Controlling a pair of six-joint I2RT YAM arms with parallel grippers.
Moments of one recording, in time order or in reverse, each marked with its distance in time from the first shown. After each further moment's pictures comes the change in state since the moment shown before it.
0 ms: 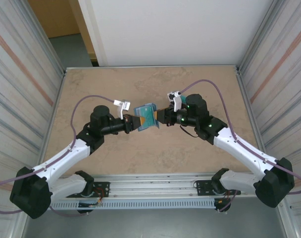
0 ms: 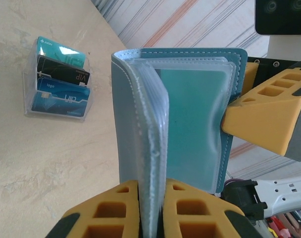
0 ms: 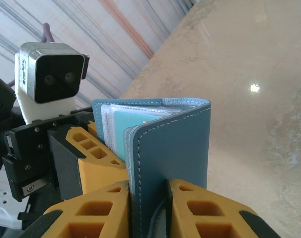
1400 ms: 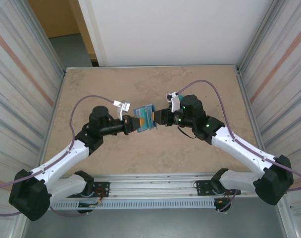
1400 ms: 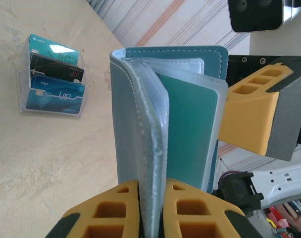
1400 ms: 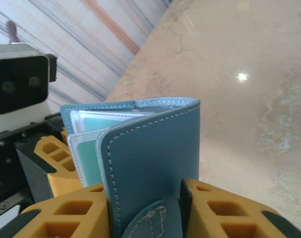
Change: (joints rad) left arm 0.001 -0.027 0.000 -0.028 0.026 0.027; right arm 0.050 0.023 0.029 -0.063 0.120 0.051
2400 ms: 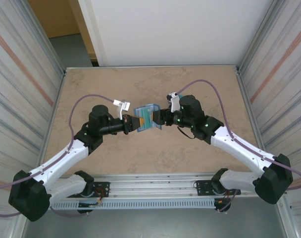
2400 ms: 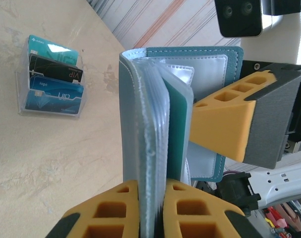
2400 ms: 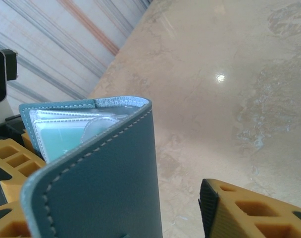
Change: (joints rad) left arm -0.001 -0.005 0.027 -0.050 -0.004 0.003; right arm 0.005 0.007 0.005 -0.023 0.069 -0.021
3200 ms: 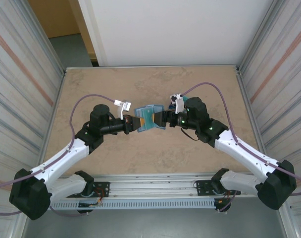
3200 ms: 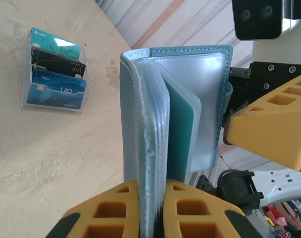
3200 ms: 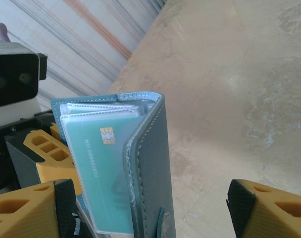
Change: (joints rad) left arm 0.000 0.019 0.007 -0.008 0.001 0.000; right arm -0.033 -0.068 -0.068 0.048 -0.074 0.034
